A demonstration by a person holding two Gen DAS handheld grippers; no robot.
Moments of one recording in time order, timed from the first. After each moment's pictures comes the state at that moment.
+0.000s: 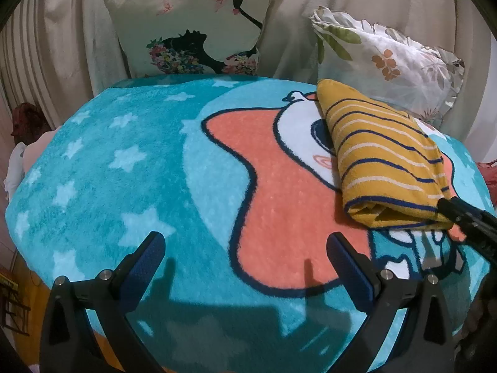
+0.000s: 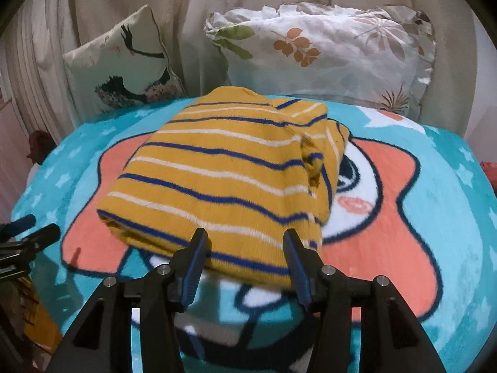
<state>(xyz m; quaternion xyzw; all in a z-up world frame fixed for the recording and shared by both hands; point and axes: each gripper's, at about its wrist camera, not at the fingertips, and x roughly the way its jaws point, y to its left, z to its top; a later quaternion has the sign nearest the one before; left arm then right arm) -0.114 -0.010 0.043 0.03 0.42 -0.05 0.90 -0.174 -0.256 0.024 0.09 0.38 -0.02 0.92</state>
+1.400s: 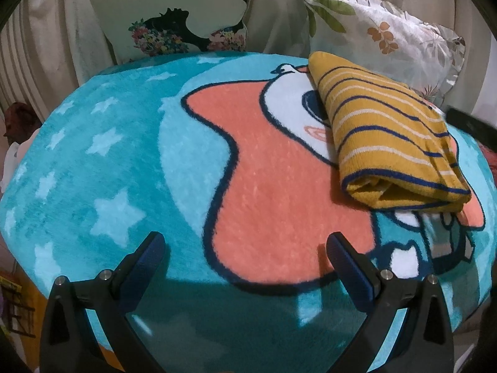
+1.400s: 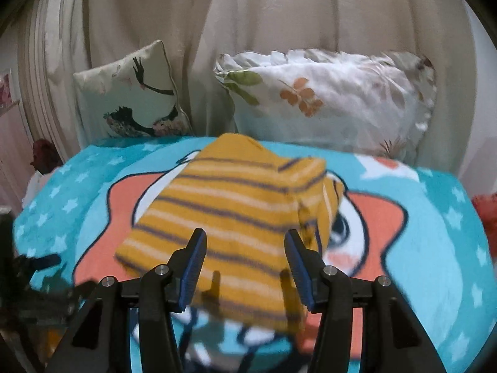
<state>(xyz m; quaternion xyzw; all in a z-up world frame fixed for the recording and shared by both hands) -0.106 -0.027 0.017 0.04 0.46 -0.06 0.88 -0.134 -0.254 0.068 0.03 0.34 -0.02 0.94</state>
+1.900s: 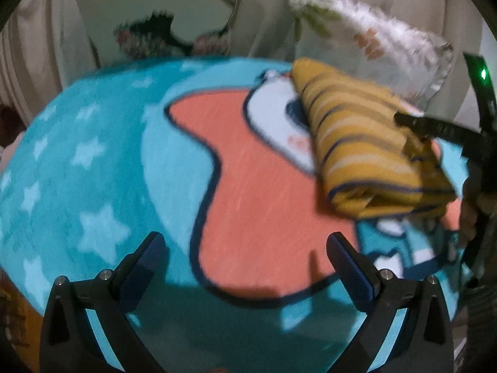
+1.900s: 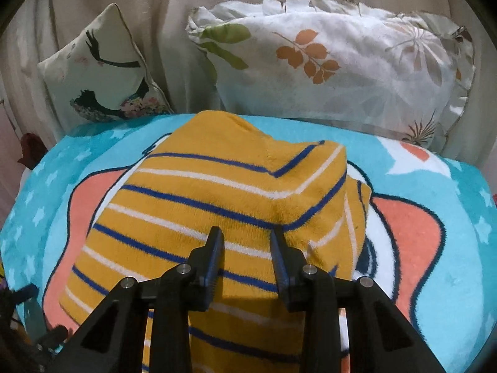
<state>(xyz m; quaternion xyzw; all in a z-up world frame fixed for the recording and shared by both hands) -0.099 -0.028 0.033 0.03 0.44 -0.11 0.89 -0.069 -0.283 0.032 0.07 0.39 -0.01 0.92</state>
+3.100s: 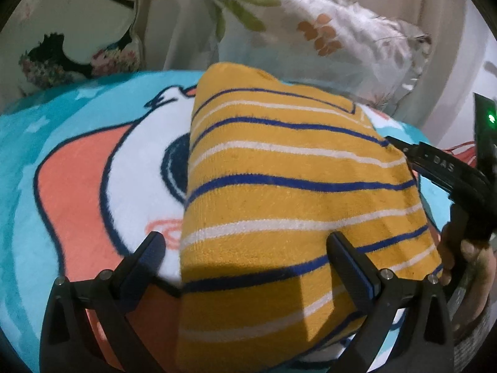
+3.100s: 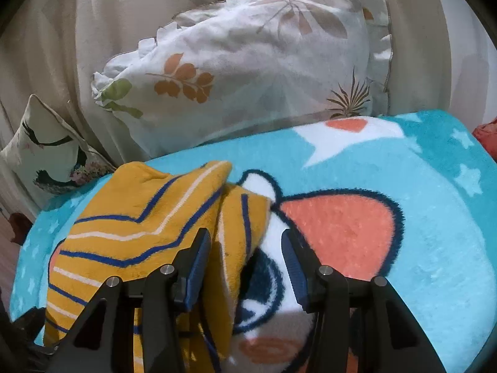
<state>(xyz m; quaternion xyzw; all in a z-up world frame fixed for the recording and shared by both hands) -0.018 -0.142 0.004 0.01 0.45 -0.21 0.87 -0.073 -0.390 0.011 0.19 0.34 -0.10 0.92</state>
